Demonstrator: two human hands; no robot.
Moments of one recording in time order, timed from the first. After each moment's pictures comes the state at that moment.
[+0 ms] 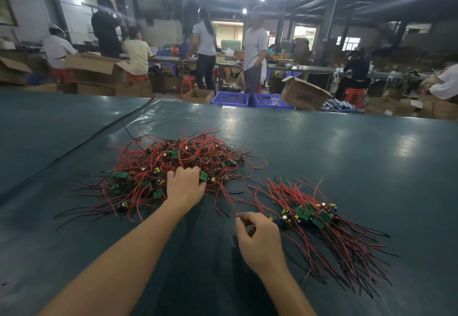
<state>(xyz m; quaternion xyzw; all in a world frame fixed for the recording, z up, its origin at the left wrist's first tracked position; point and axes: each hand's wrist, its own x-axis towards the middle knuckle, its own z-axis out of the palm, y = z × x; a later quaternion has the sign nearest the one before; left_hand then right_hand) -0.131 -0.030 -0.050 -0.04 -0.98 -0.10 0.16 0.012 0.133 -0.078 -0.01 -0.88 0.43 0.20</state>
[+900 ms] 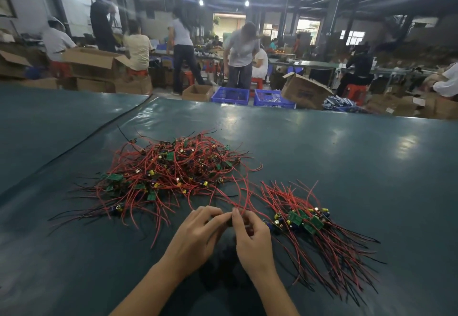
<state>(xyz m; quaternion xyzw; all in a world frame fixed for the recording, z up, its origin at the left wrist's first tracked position) -0.019 -0.013 -0.070 -0.38 -0.83 -0.26 0.32 0.012 0.131 -0.066 -0.01 -0.73 0.66 0.17</state>
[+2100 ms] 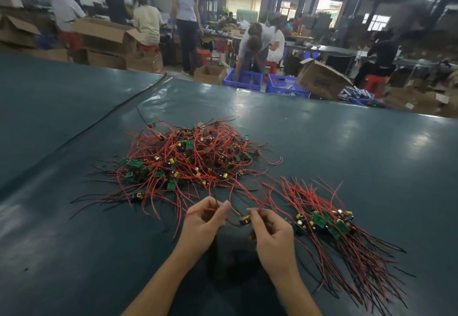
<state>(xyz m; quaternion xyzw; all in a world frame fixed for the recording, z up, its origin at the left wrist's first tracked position) -0.017 -0.027 -0.060 -0.08 -0.67 -0.73 0.07 0.014 0.118 -0.059 -0.04 -0.74 0.66 0.15</state>
